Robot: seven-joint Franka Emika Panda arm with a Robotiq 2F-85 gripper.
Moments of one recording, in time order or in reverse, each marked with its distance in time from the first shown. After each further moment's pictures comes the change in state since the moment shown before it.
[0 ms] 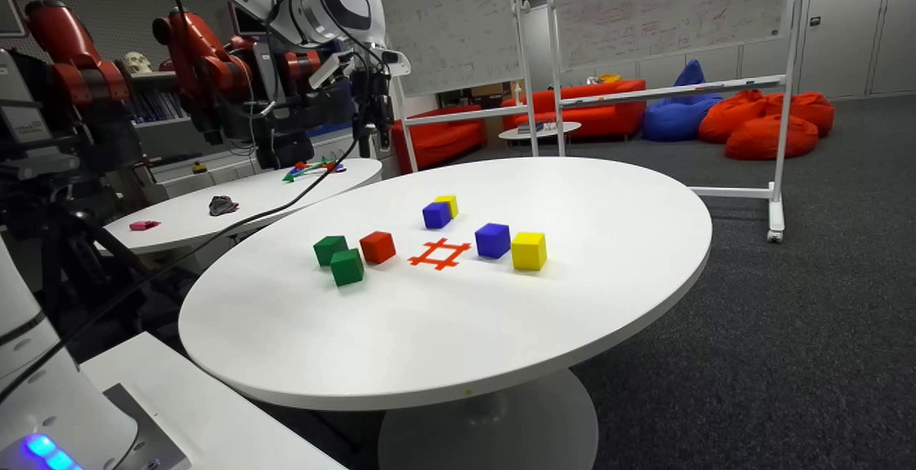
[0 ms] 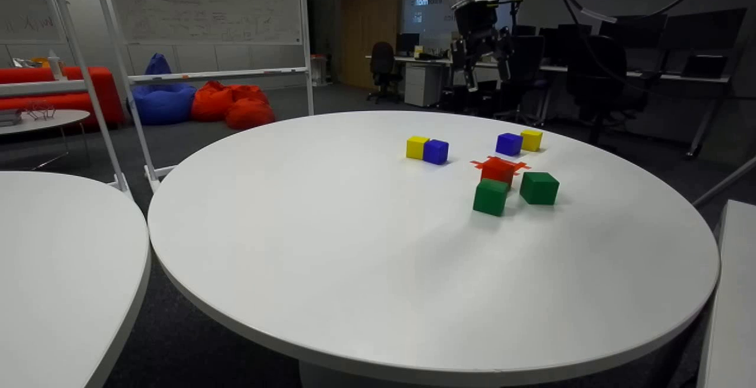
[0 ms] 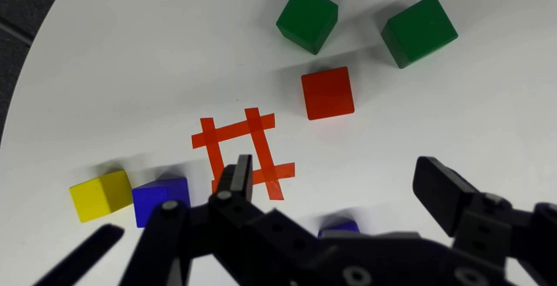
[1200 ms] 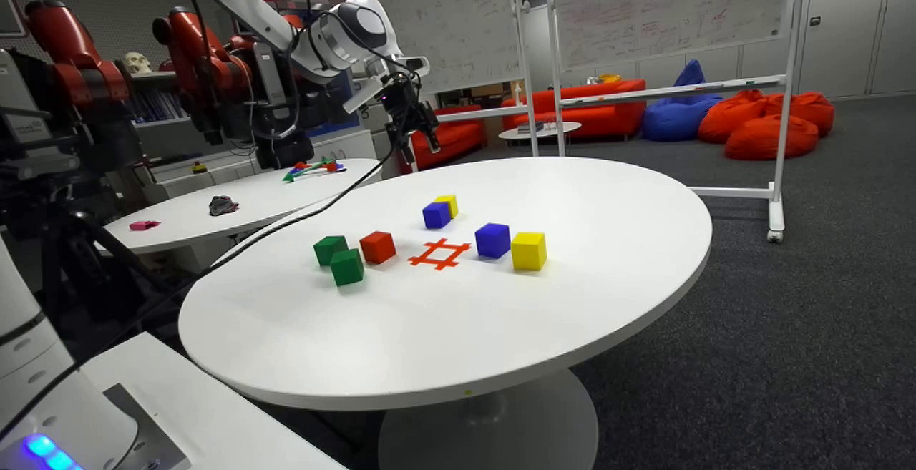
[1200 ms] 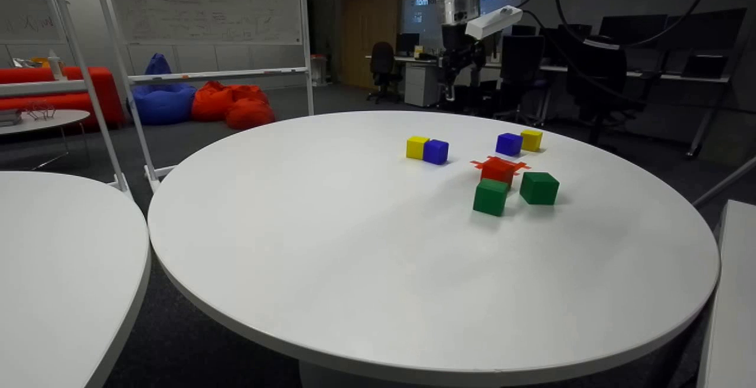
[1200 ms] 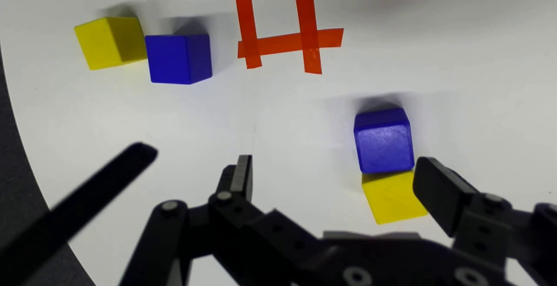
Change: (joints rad) arm 0.000 0.084 -0.038 -0.003 -0.205 0.360 -0.058
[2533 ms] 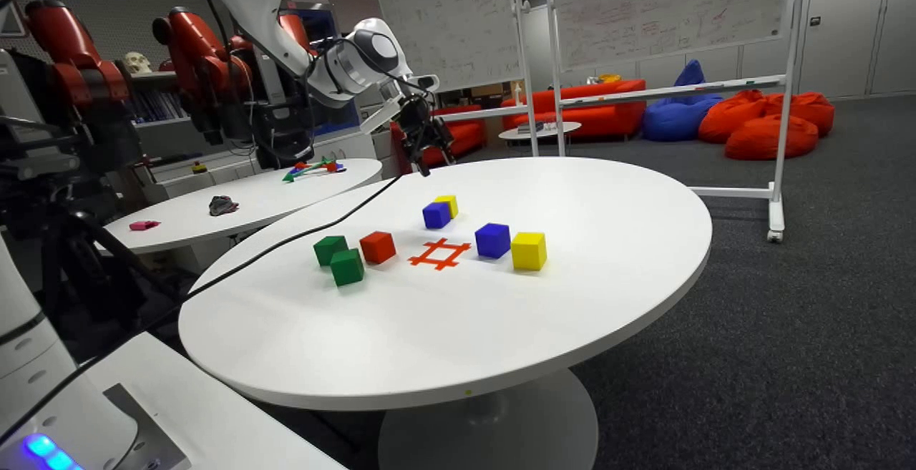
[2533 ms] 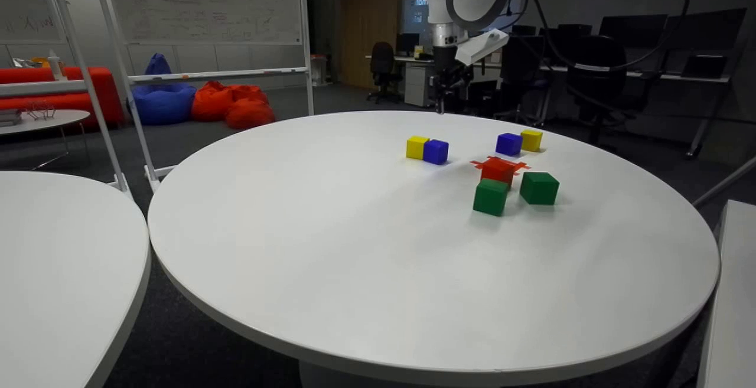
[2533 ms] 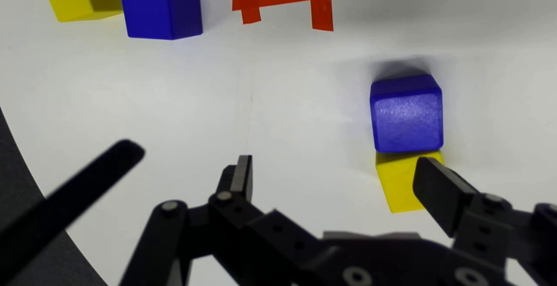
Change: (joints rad) arm 0.016 0.108 -0.033 0.043 -0.055 0.132 0.019
